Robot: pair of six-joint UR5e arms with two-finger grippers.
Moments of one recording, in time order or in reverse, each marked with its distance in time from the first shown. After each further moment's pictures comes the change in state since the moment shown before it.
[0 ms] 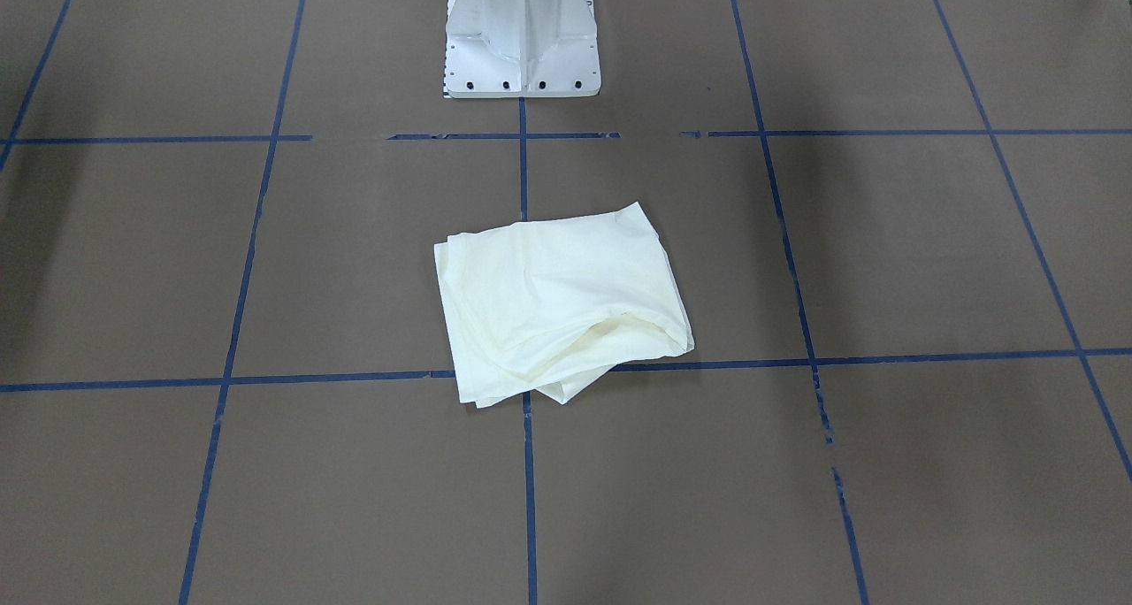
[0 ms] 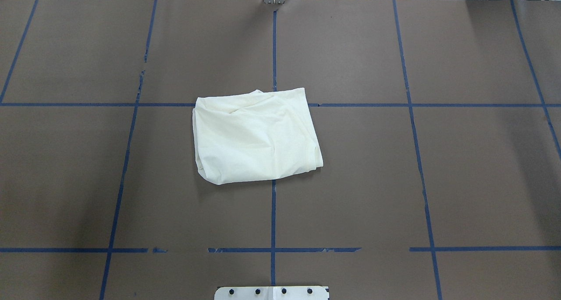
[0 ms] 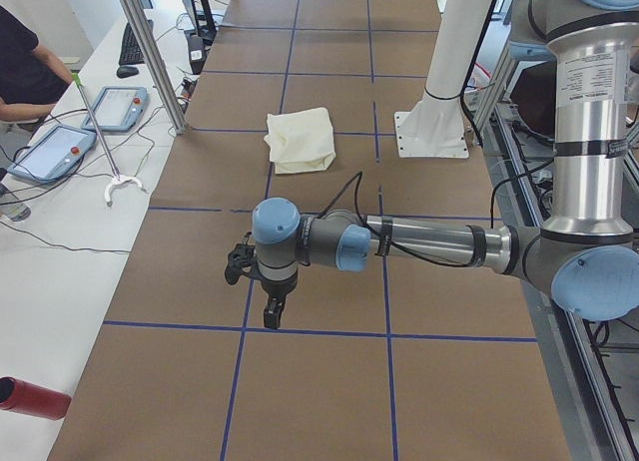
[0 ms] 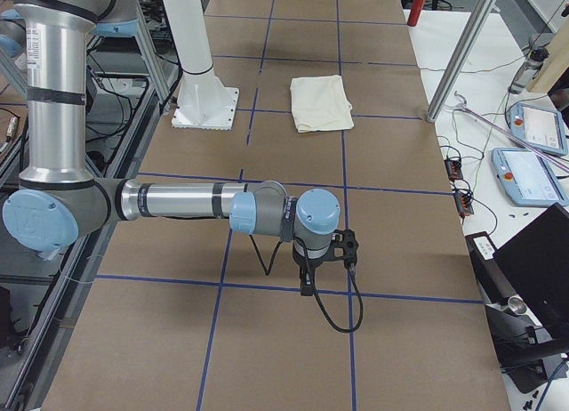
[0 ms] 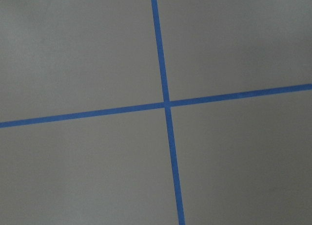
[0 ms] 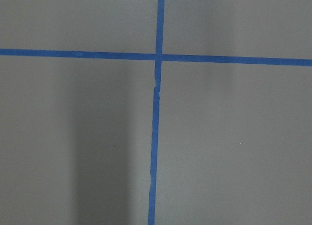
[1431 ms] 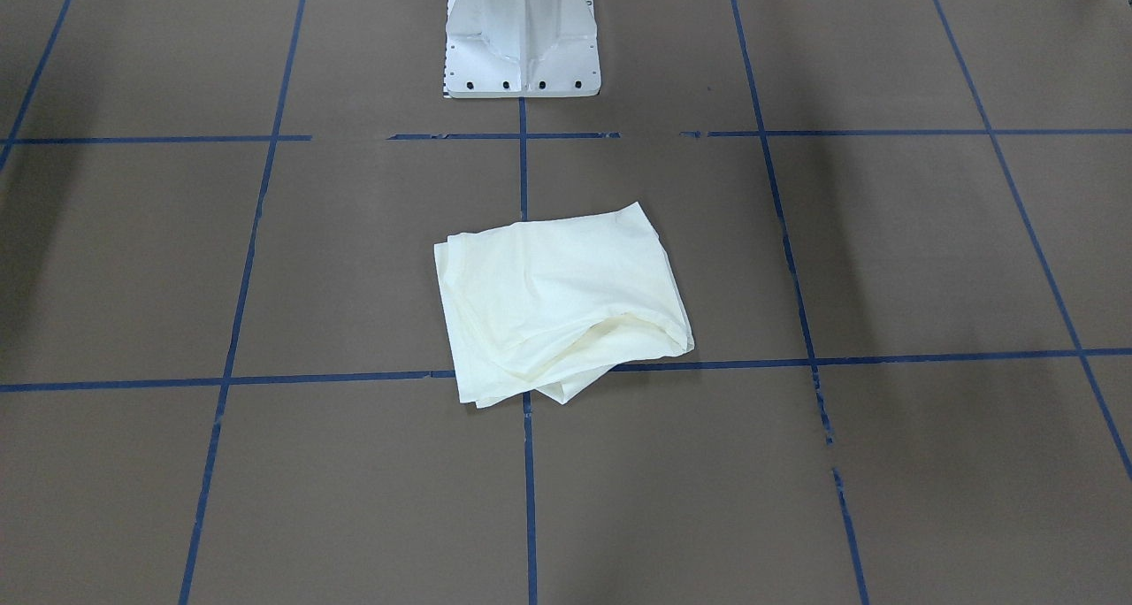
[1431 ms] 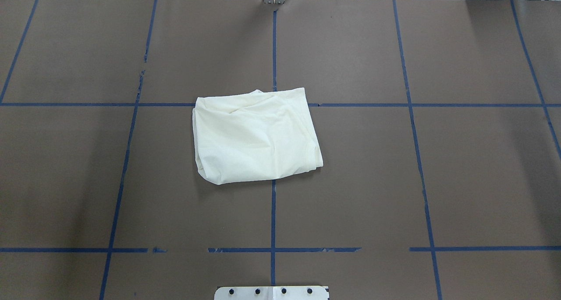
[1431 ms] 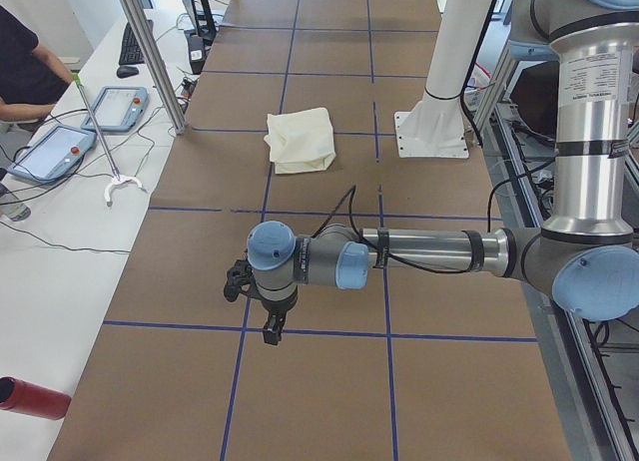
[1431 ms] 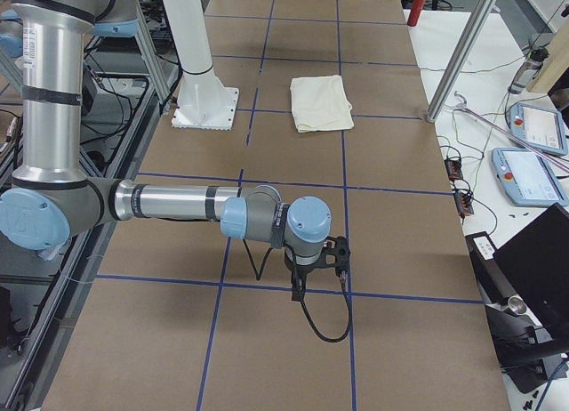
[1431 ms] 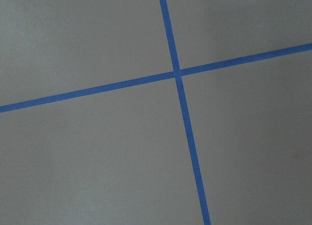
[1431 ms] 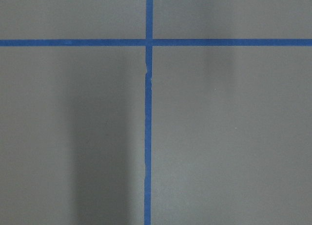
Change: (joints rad) left arm -0.026 -0.009 0.049 -0.003 -0.041 0.058; right arm 0.011 -0.031 0.003 0.000 0.006 0.001
